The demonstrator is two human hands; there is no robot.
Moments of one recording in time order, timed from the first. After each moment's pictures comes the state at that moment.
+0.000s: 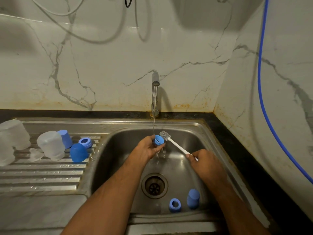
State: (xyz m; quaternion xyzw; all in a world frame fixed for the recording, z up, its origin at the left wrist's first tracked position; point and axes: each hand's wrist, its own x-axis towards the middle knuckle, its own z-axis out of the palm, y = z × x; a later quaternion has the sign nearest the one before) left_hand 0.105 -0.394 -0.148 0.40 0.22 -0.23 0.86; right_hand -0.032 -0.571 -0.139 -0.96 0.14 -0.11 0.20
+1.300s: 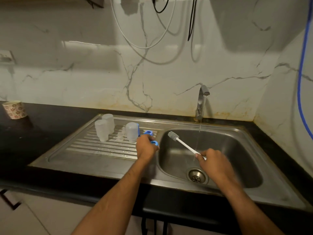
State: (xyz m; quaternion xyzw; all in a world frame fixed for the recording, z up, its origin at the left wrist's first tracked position) left_hand -0.039 -0.198 -0.112 0.82 0.09 0.18 0.53; right_hand -0.115 -0.436 -0.090 -0.97 0.05 -0.14 0.18
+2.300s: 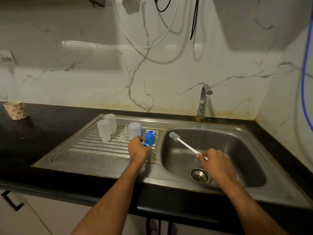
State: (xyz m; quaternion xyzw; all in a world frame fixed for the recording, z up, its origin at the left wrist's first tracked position) left_hand -0.049 -0.150 -0.127 0.82 0.14 0.20 0.51; right_hand -0.125 -0.411 -0.087 -0.97 0.04 -0.13 0.18
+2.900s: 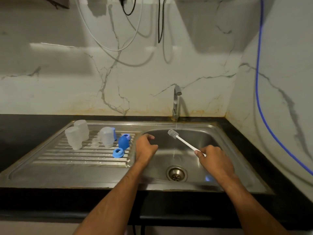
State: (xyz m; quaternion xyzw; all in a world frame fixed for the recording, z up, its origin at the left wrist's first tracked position) left_hand -0.036 -0.241 -0.112 0.86 0.02 0.17 0.48; right_hand -0.148 -0.469 -0.062 -0.97 0.11 -0.13 0.19
